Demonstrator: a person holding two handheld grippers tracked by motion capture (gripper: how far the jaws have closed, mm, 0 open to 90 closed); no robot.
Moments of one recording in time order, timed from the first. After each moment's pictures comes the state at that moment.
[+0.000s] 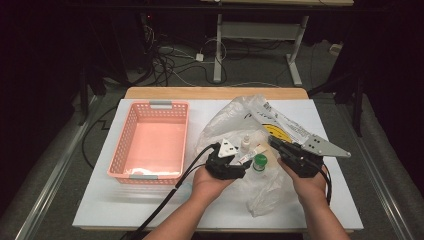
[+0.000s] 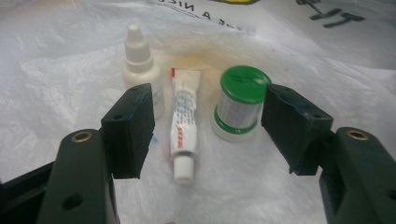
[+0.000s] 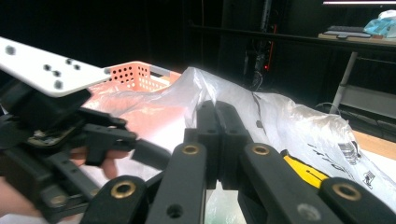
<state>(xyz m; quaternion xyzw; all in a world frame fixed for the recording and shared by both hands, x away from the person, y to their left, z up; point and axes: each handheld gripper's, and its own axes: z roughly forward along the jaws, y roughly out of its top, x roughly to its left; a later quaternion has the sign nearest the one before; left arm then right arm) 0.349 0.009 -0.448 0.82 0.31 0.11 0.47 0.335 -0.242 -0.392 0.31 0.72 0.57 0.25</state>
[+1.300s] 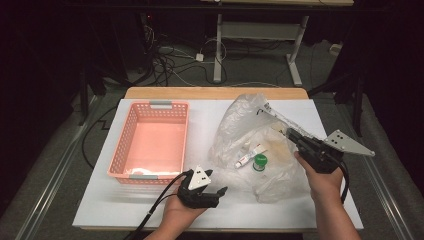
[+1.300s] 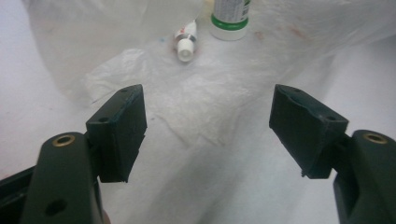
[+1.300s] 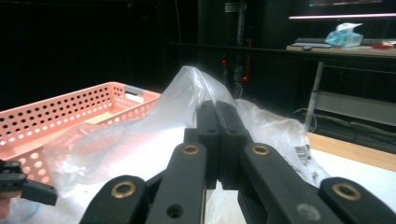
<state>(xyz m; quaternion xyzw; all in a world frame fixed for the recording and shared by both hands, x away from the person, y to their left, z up) 0.290 0.072 -0.475 0.83 0.32 0.13 0.44 0.338 -0.279 -0.380 0.35 0.68 0.59 0.27</state>
